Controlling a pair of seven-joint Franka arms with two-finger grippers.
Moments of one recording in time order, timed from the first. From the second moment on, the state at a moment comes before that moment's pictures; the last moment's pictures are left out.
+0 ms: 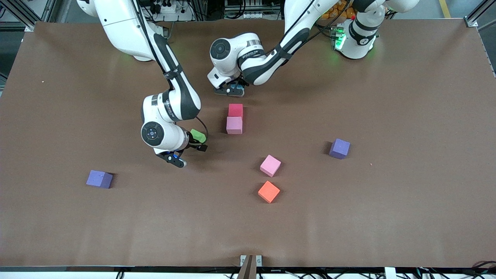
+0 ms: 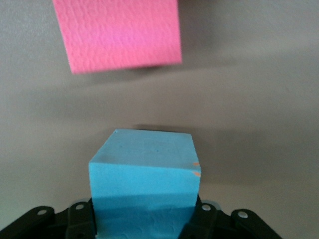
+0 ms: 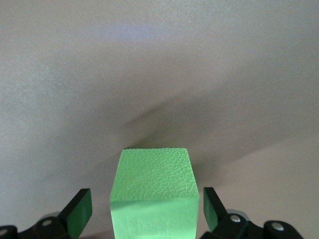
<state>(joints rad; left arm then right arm) -0.72 0.73 -0.46 -1.68 0.17 2.17 -1.09 0.69 0.59 -0.28 -1.83 0.45 2.16 0.62</state>
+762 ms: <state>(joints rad) -0.72 0.76 -0.43 -1.64 0.17 2.20 -1.10 0.69 0.59 -0.28 -1.83 0.47 2.17 0.57</state>
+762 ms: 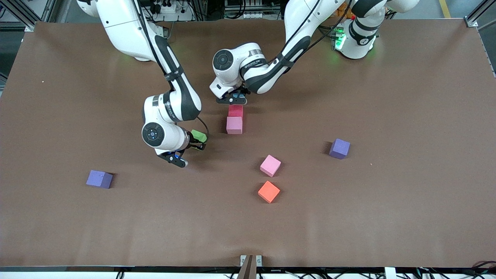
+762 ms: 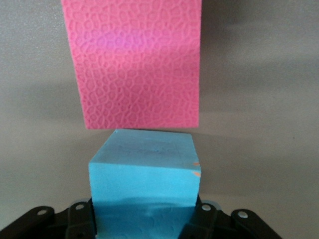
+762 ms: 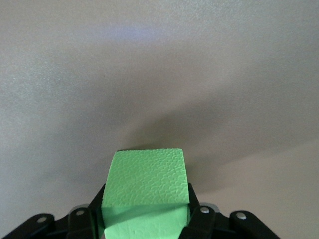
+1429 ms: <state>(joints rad) -0.73 0.76 -0.40 -1.64 0.17 2.20 -1.10 0.64 0.50 -0.29 -1.83 0.47 2.17 0.42</state>
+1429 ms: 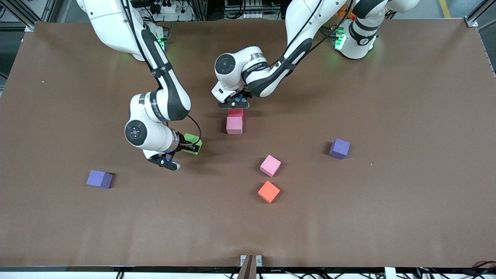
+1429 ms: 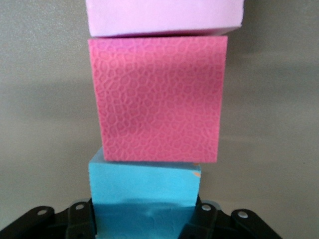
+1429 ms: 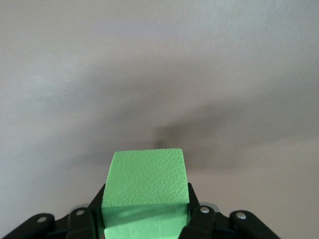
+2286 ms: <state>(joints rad) -0.73 0.76 -0.40 -1.62 0.17 2.20 -1.11 0.66 0.47 -0.29 -1.83 0.33 2.18 0.38</state>
